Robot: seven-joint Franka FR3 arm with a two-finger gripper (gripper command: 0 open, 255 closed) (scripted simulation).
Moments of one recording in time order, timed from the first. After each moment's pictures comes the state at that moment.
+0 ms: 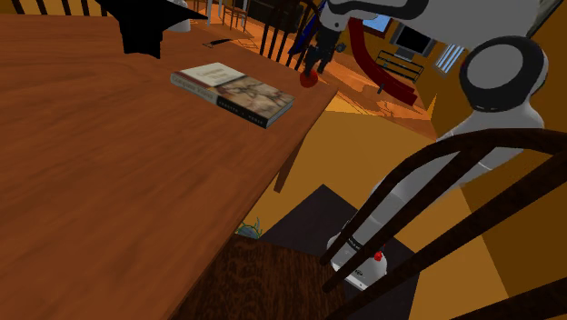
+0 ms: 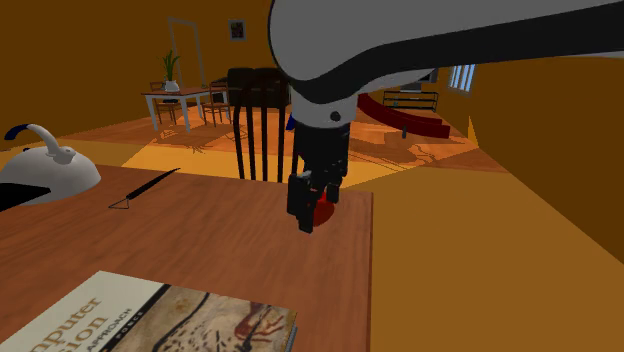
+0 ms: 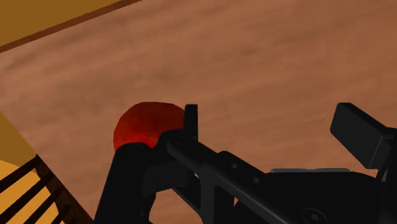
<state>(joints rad) -0.10 -0.25 -0.20 -1.91 -0.10 1.74 -0.28</state>
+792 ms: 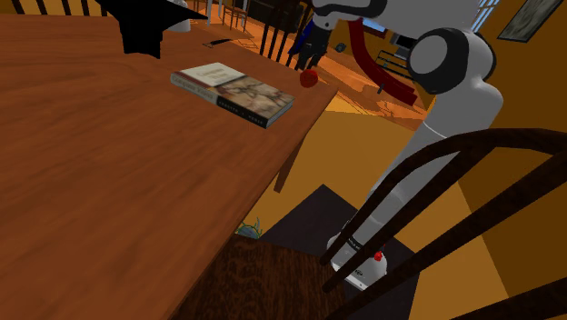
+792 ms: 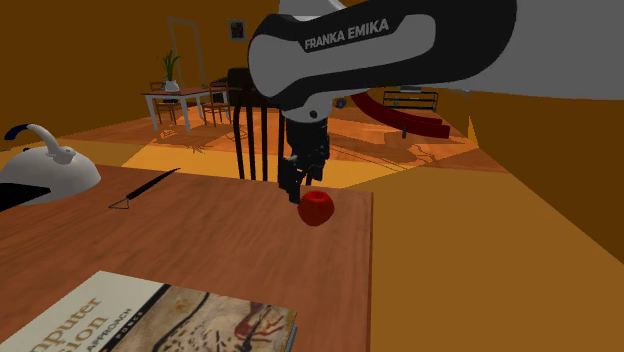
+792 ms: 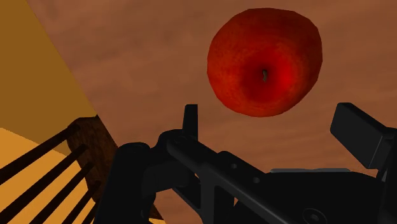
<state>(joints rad) -0.15 0.04 -0.27 -1.64 -0.08 1.81 -0.40</state>
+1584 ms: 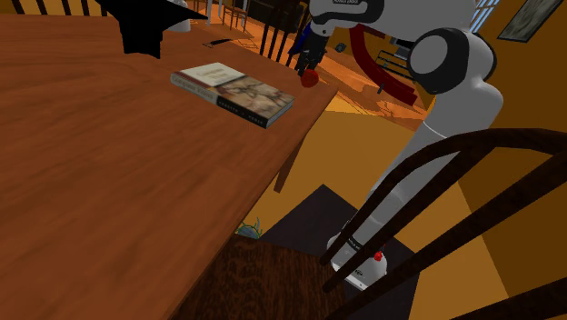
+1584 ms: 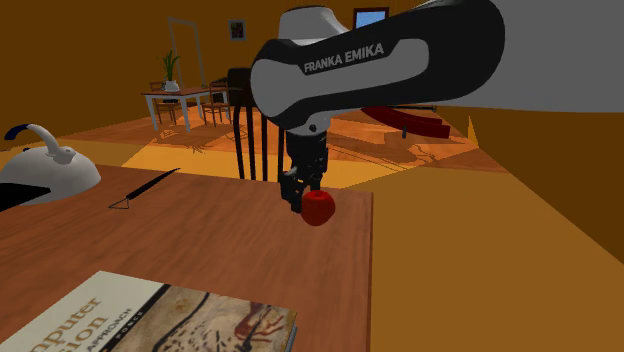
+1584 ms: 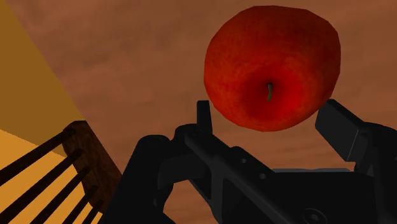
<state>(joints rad) -0.15 0.04 -0.27 -1.70 -0.08 1.87 -0.39</state>
